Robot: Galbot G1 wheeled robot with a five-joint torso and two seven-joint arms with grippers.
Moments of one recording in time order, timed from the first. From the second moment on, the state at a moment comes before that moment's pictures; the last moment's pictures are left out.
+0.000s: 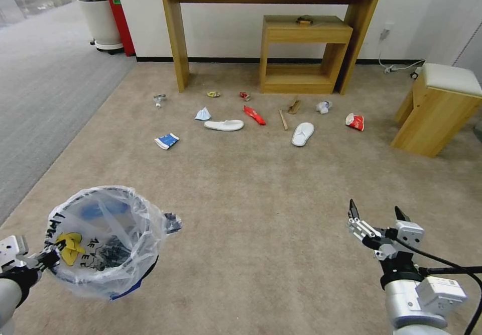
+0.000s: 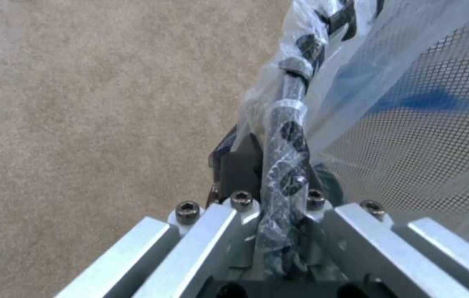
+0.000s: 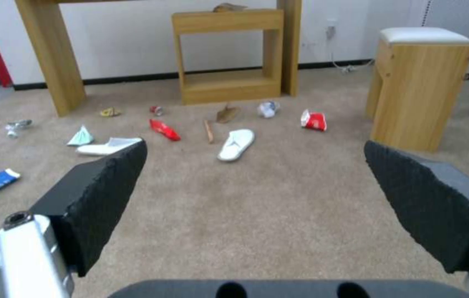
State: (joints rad) left arm 1.78 -1.14 -1.22 -2.30 -1.24 0.74 -0.44; right arm -1.78 1.47 0.65 2.44 0.21 -0.18 0.17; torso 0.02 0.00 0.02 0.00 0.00
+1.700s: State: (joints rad) left arm 1.64 -1.13 -1.04 -2.24 -1.17 0.74 -0.47; right arm -1.75 1.46 0.65 2.39 0.21 -0.18 0.17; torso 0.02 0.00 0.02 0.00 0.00
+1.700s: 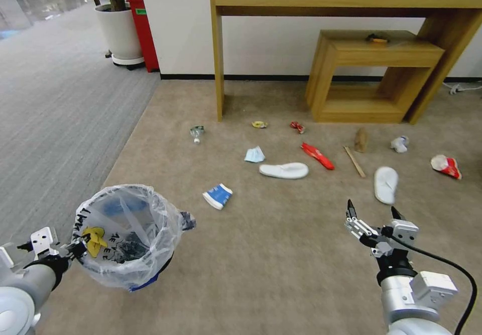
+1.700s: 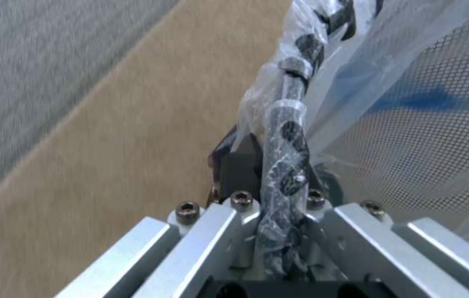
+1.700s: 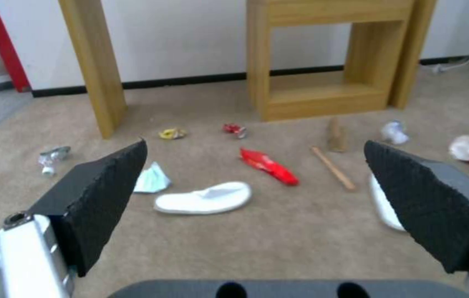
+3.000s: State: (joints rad) left arm 1.62 -1.11 -0.99 -2.25 -1.24 0.74 -0.61; right arm -1.04 1.32 0.29 1.59 0.75 -0.45 0.09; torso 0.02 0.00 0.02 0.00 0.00
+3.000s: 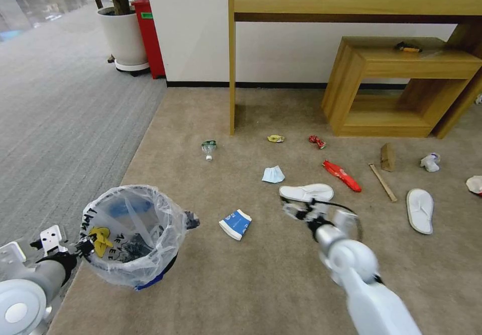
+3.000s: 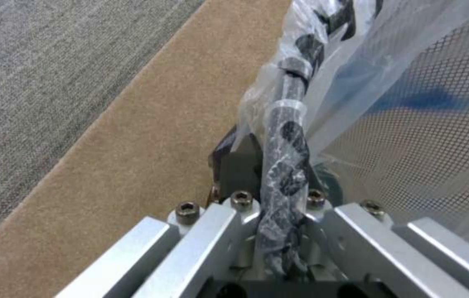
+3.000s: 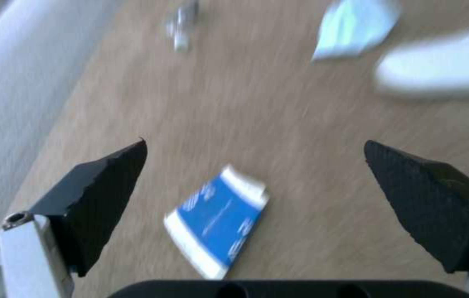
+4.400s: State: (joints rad) left arm 1.64 -1.10 -0.97 -2.25 -1.24 0.74 -0.62; right arm -0.74 1.54 0.26 0.93 0.83 -0.51 0.02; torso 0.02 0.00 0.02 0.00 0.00
